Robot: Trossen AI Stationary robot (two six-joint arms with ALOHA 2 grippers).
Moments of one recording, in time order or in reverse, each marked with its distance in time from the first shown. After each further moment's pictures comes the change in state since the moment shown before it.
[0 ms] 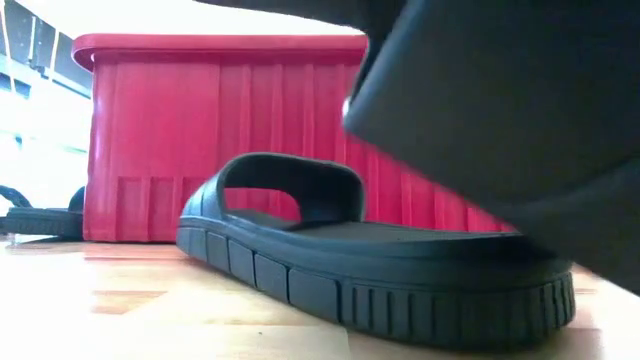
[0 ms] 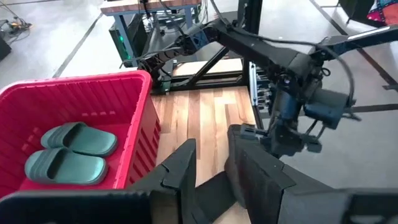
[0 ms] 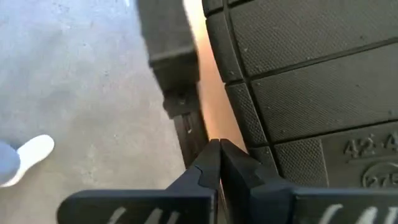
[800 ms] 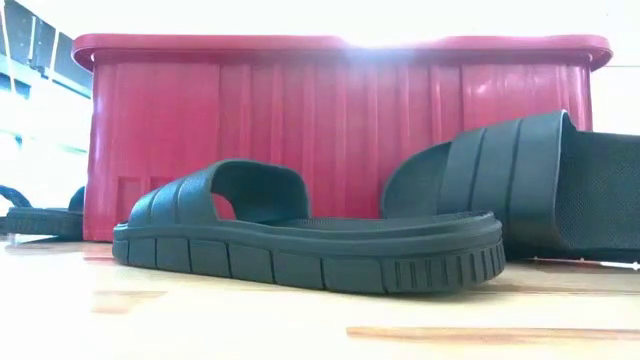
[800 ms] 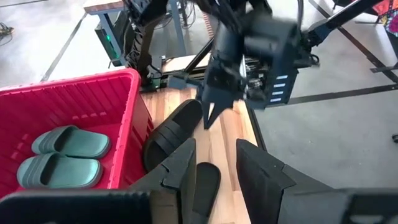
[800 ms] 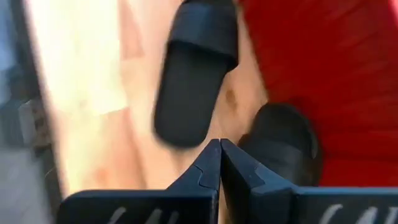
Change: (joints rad) left arm 0.000 0.000 0.000 -0.003 0.053 0.053; right arm -0.147 -0.320 0.014 -0.393 0.092 -0.190
